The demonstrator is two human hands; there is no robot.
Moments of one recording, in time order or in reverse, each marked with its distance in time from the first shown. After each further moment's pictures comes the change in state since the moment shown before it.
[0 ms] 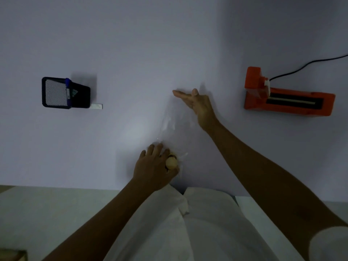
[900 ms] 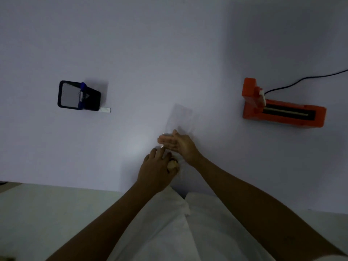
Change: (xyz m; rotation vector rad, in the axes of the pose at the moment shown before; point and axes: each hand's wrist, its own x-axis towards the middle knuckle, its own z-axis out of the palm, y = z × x) left_hand -0.001 0.002 0.014 -0.110 0.166 0.004; right_hand -0.054 0.054 0.060 0.328 -0.072 0.486
